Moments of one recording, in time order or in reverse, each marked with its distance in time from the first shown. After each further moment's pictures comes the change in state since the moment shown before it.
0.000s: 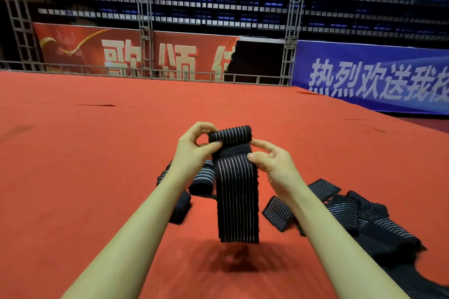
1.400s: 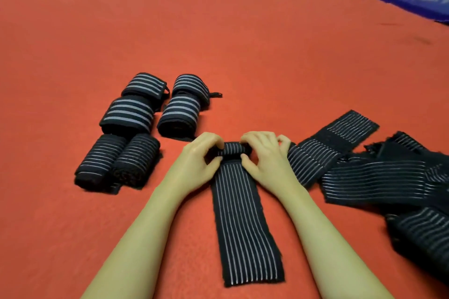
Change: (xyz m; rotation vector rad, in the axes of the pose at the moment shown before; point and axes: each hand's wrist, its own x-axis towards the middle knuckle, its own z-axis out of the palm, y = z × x) left_hand -0.033 -0.230 0.028 0.580 -0.320 0.051; right_hand 0.037 0.225 -0.048 -1.209 -0.115 -0.261
